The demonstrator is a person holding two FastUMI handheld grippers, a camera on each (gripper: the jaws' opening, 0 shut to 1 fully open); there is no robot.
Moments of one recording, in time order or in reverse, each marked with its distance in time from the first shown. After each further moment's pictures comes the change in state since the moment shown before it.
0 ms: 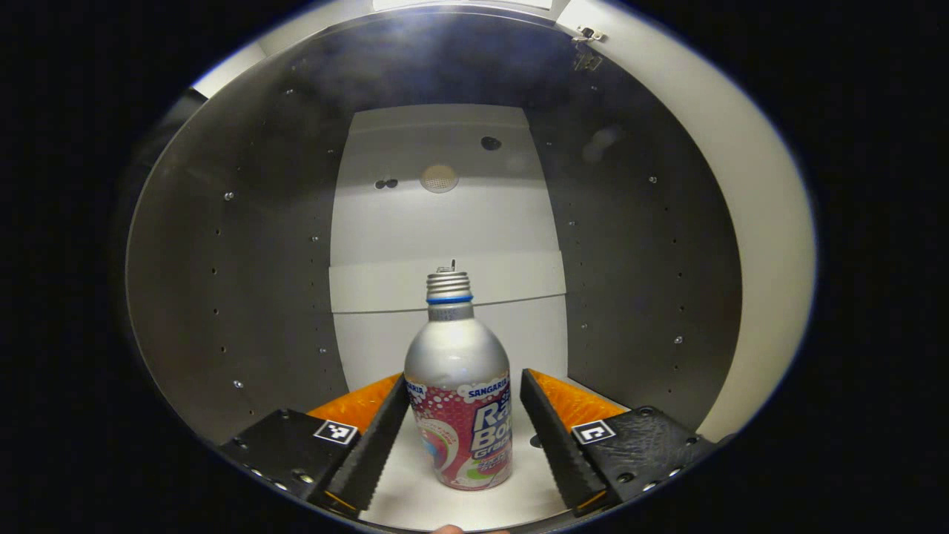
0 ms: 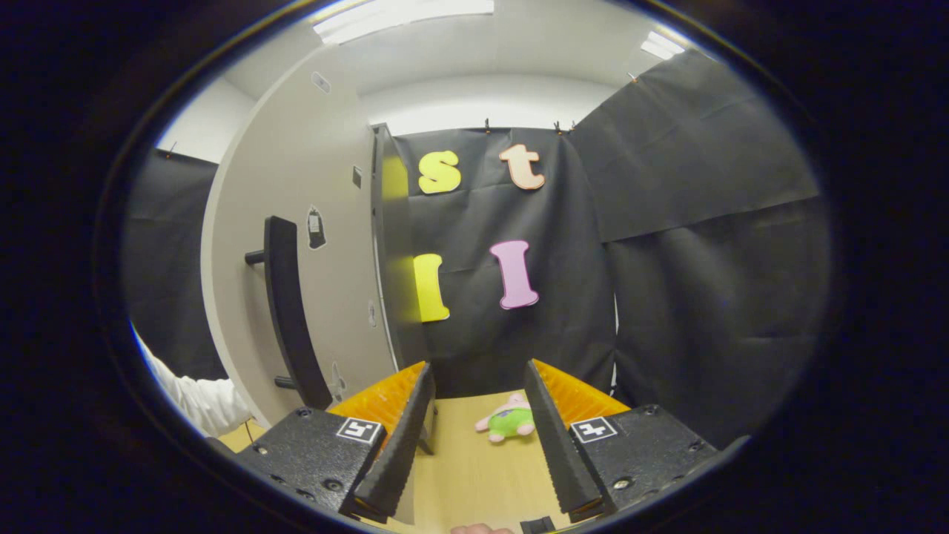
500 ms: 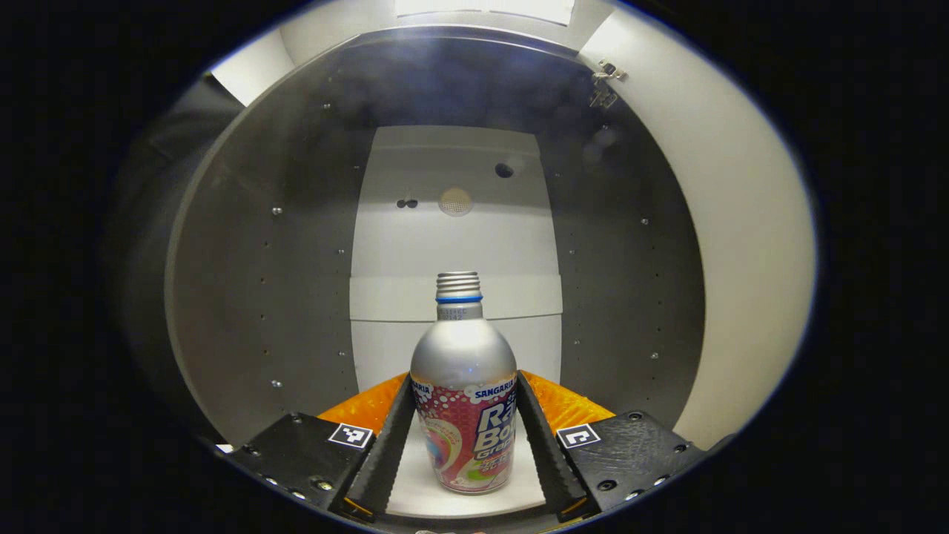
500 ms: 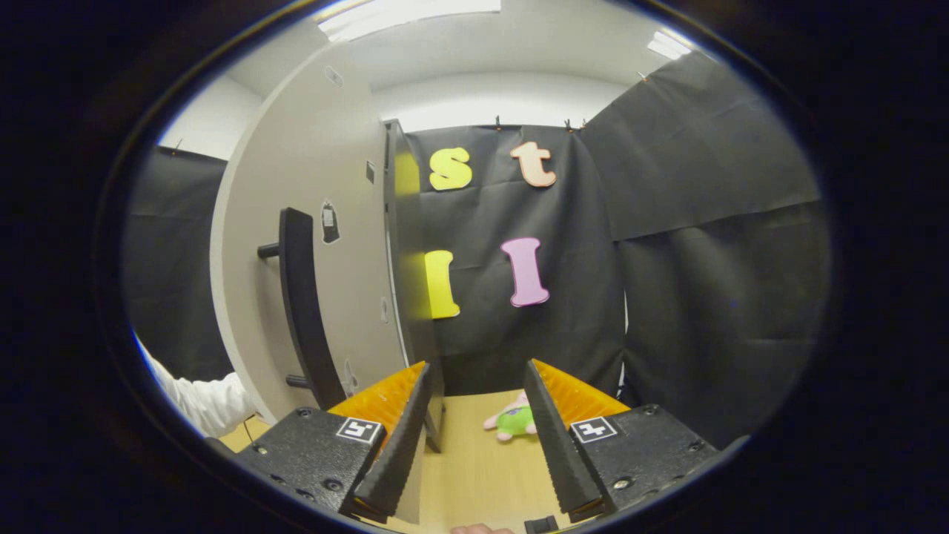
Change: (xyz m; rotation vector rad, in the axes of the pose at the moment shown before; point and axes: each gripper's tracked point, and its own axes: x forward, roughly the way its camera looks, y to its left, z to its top) left arm -0.053 0.010 0.018 -0.058 -0.057 -0.030; right arm 0.002 0.016 -0.003 -0.012 0.011 0.047
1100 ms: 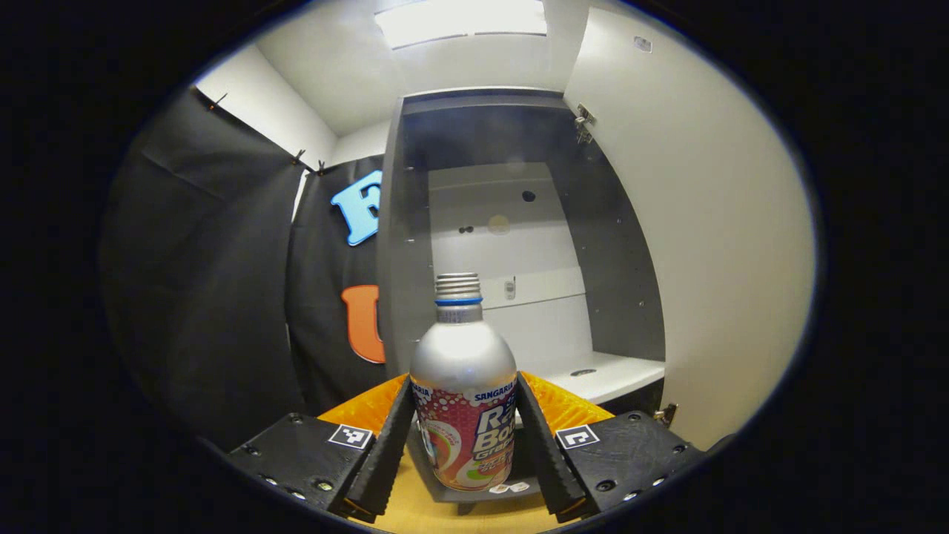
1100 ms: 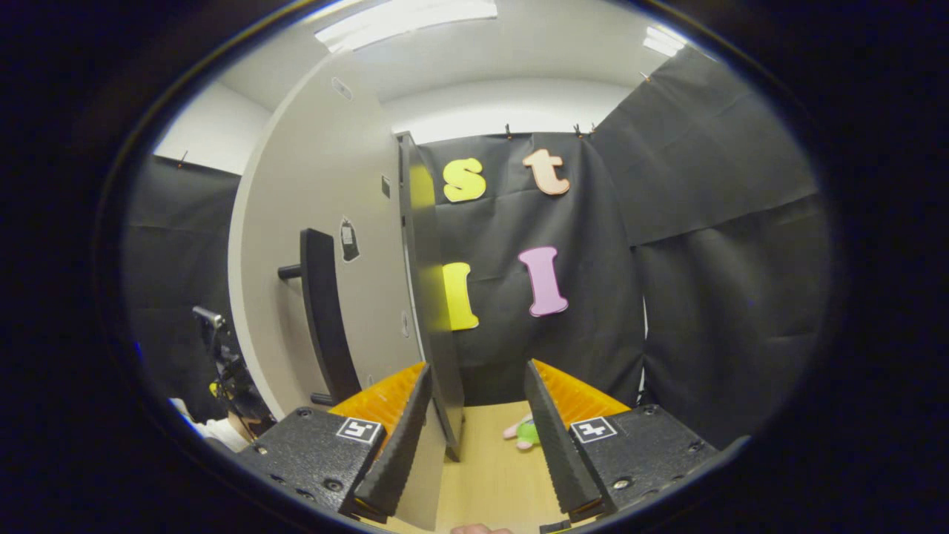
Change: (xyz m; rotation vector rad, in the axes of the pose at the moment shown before) left arm -0.183 0.063 -0.032 0.155 -0.059 0.202; right arm 0.003 0.015 0.012 0.030 -0.042 0.064
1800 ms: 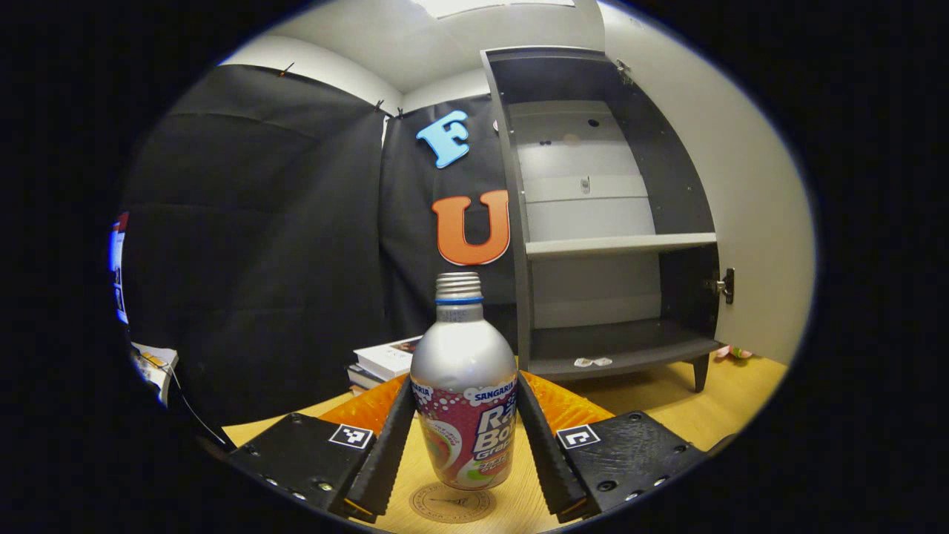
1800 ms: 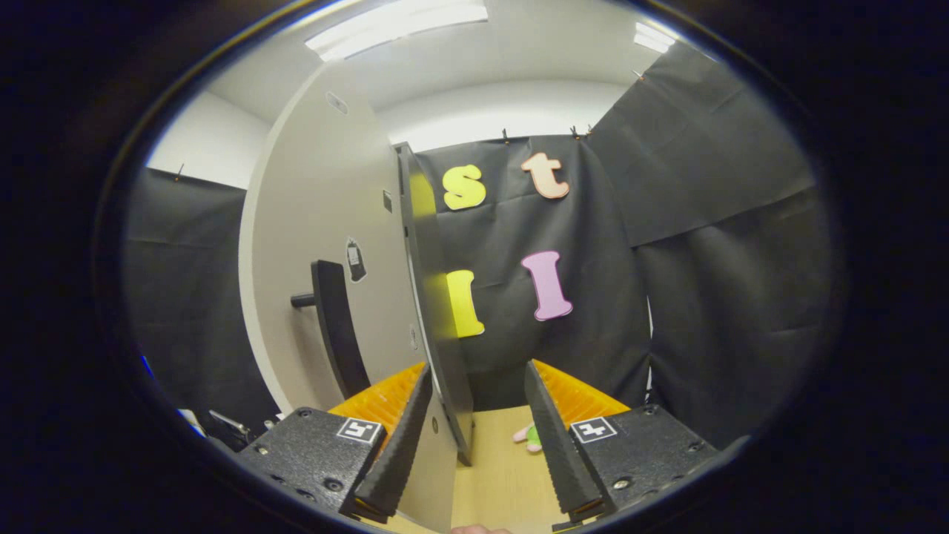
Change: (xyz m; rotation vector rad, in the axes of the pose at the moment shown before) left arm -0.125 0.067 -0.200 -0.063 0.271 0.245; right arm -0.005 0.007 0.016 0.038 -0.021 0.008
